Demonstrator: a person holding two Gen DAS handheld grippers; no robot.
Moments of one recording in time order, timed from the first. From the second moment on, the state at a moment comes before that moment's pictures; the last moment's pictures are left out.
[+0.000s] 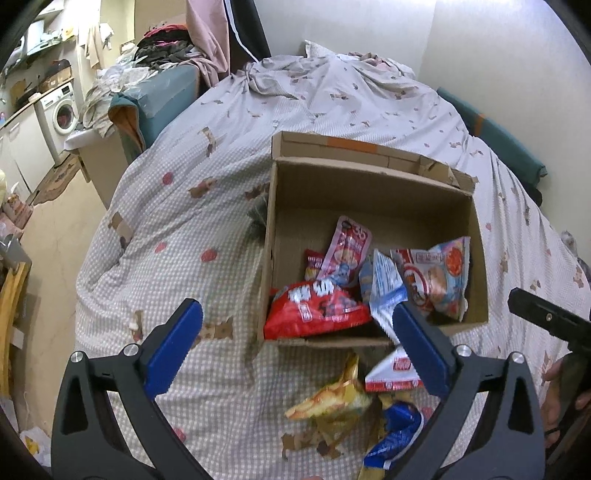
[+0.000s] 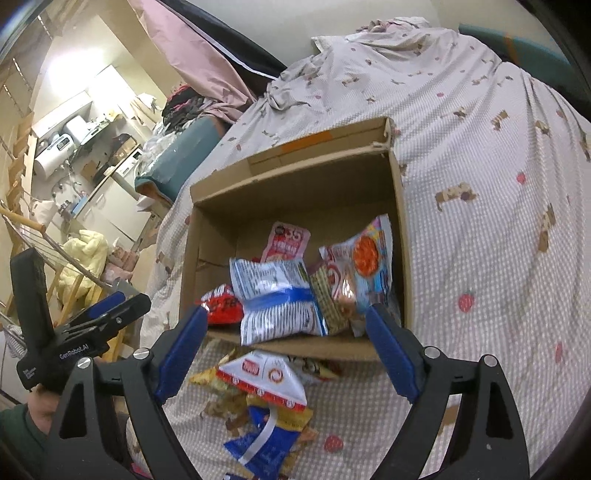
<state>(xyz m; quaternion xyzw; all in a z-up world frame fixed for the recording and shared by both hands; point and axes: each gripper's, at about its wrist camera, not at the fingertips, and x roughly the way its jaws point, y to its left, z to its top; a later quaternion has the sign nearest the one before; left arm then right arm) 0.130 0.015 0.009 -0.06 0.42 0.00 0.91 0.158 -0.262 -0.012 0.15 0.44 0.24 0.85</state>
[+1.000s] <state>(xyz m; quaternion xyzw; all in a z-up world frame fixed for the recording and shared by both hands) 0.081 0.034 -0.030 -0.05 0.48 0.05 0.87 0.128 -0.260 -0.069 0.22 0.54 0.24 0.77</state>
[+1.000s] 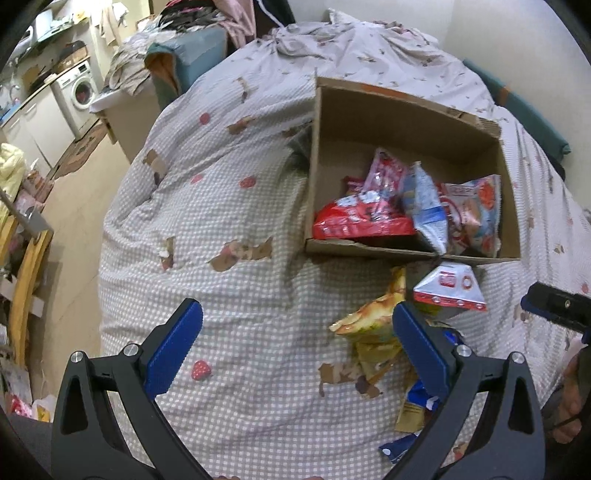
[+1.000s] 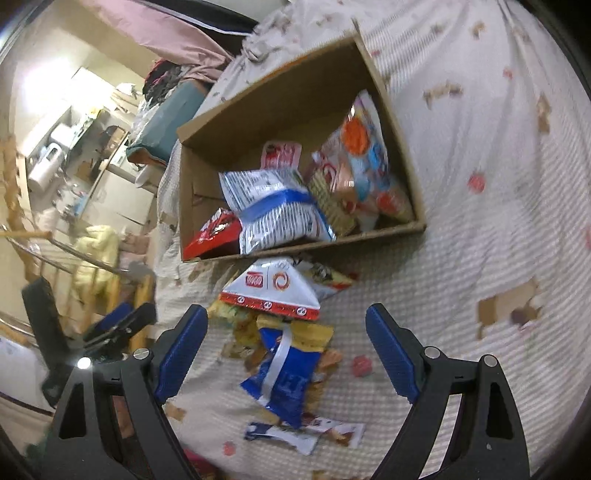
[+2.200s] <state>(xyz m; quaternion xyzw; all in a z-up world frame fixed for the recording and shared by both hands) 0.102 -0.011 -0.094 -0.09 0.56 -0.03 0.82 0.114 -0.307 -0.082 0.27 0.55 0.21 0.76</state>
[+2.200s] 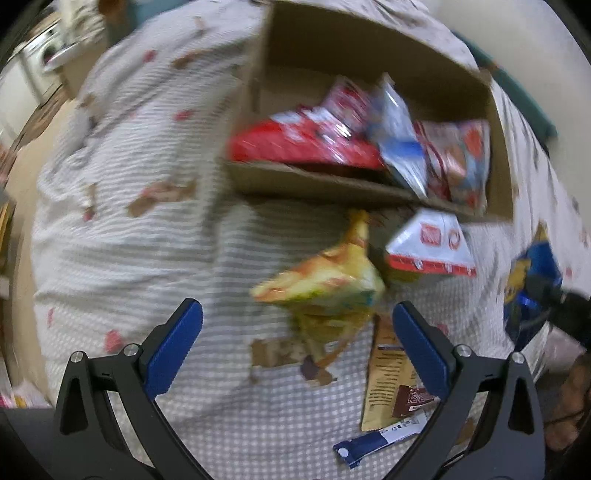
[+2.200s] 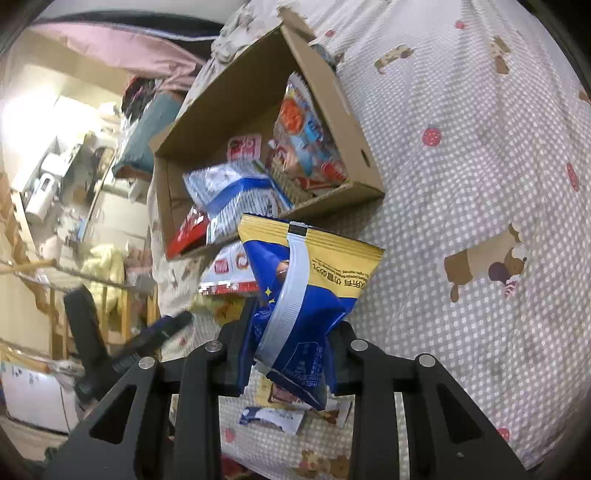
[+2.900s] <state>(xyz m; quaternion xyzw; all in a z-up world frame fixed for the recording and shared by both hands) 0.109 -0.010 -0.098 -0.09 0.57 -0.04 0.82 0.125 -0.292 -0.088 0.26 0.56 0.20 0.76</state>
